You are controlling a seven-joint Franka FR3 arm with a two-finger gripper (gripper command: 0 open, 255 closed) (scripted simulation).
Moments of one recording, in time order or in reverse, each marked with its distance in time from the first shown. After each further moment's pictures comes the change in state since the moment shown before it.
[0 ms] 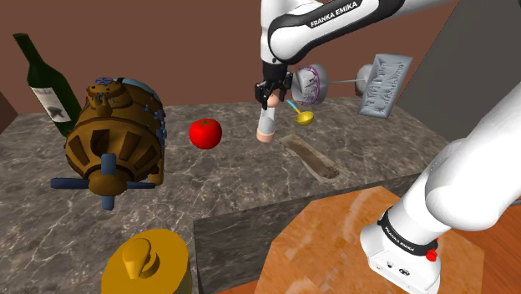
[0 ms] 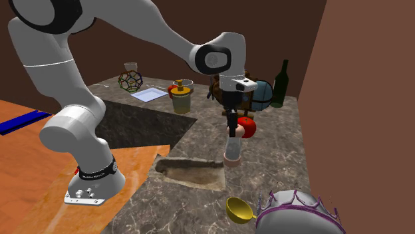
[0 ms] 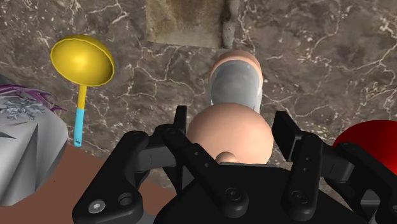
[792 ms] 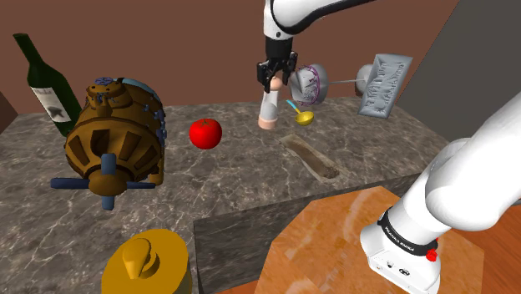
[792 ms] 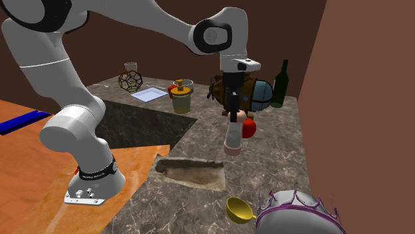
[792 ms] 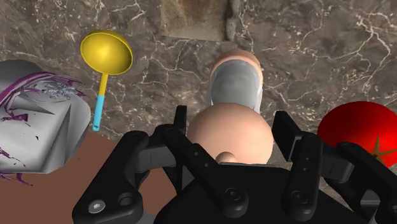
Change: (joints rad) arm 0.003 -0.056 0.002 0.104 0.020 -0.157 -0.032
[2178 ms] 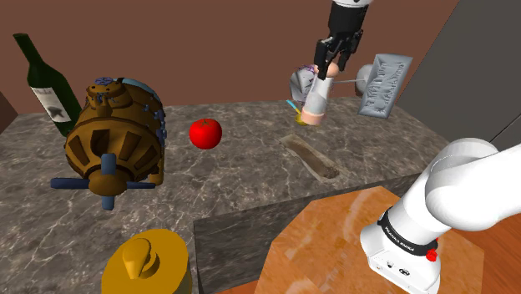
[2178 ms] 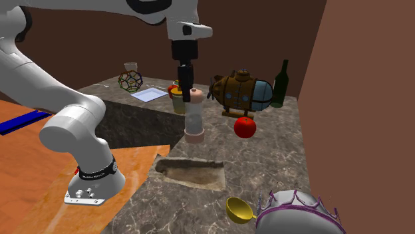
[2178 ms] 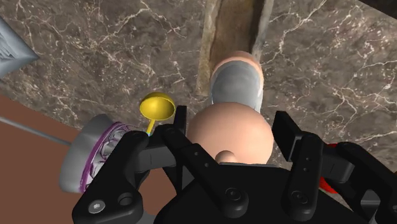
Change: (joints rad) arm -0.008 -0.512 -0.034 -0.223 0.019 -0.276 -0.099
